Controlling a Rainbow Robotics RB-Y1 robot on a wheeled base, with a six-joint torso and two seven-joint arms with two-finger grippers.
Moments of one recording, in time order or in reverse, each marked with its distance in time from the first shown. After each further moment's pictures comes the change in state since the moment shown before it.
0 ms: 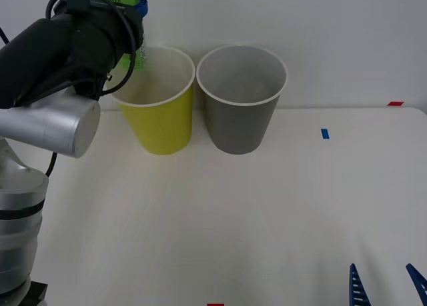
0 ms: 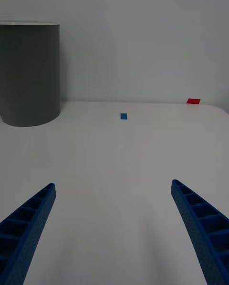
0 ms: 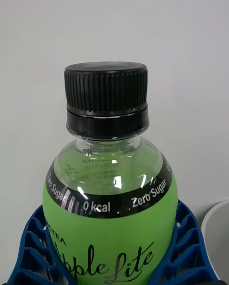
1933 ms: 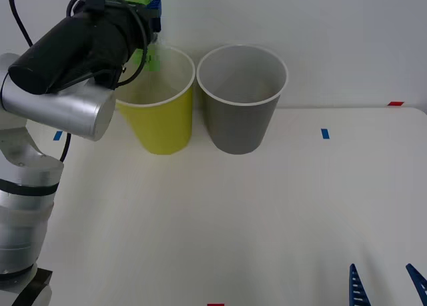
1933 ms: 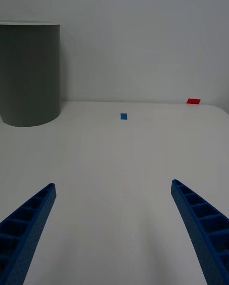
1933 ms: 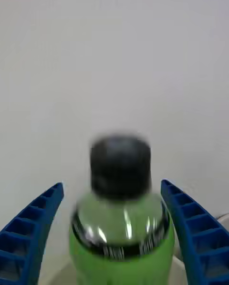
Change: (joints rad) right arm 0.000 0.000 0.000 0.000 0.000 0.000 0.000; left arm -0.060 0.008 -0.012 0.137 -0.003 -0.080 0.063
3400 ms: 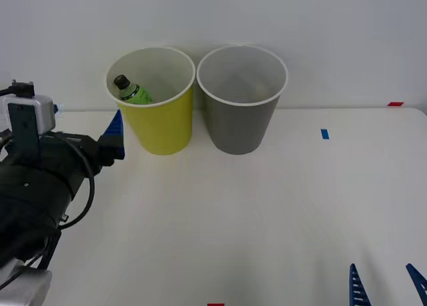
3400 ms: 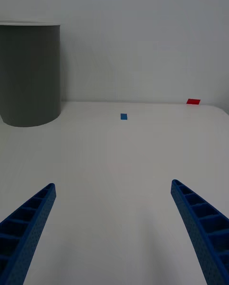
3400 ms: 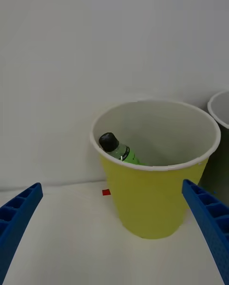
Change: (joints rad) right arm 0.000 0.000 0.000 0.000 0.000 0.000 0.000; left arm 0.867 0.000 -0.062 -0.614 -0.157 -0.042 0.029
